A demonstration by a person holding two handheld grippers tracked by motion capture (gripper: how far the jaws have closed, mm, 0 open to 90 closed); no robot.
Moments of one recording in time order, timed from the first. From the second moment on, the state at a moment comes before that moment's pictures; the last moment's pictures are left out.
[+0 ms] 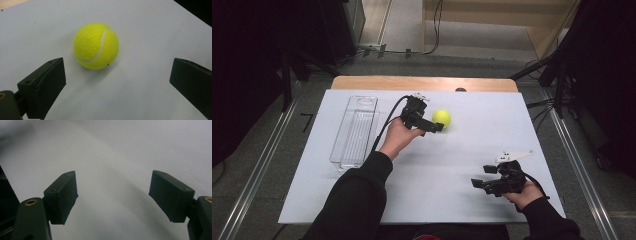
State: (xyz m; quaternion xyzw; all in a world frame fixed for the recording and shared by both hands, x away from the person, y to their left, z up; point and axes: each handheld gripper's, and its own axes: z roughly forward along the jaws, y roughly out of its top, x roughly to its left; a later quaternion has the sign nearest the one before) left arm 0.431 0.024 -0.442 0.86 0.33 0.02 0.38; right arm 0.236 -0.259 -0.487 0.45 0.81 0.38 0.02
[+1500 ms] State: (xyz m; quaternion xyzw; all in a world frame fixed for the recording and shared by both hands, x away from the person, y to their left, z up) left arm 0.470 -0.019 -0.440 0.87 0.34 0.03 0.37; right arm 0.235 -0.259 -0.487 0.44 0.81 0.38 0.02
